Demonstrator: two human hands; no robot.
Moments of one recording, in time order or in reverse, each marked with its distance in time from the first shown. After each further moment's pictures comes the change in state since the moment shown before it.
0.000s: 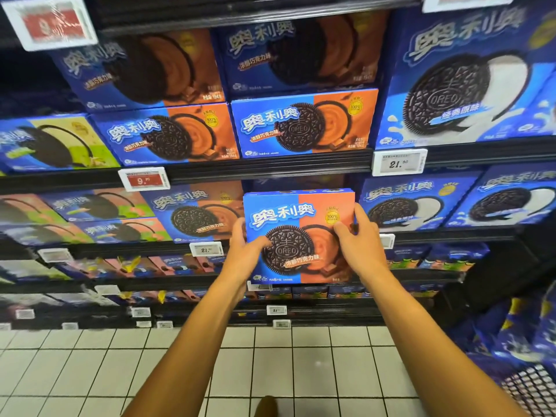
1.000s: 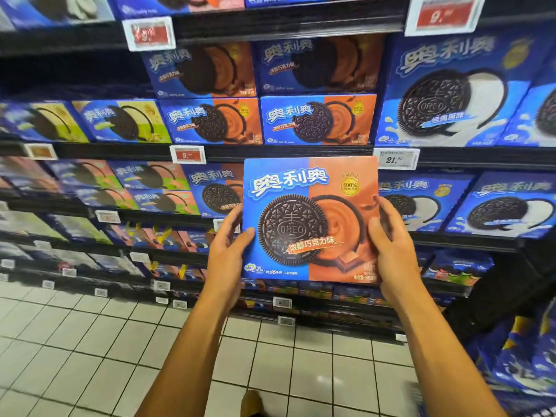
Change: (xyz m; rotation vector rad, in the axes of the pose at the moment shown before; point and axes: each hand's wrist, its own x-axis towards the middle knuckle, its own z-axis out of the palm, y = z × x) left_hand -0.122 -0.009 -0.012 -0.439 0.145 0.320; right_hand -0.094 0.005 -0.071 0.630 -0.148 -0.321
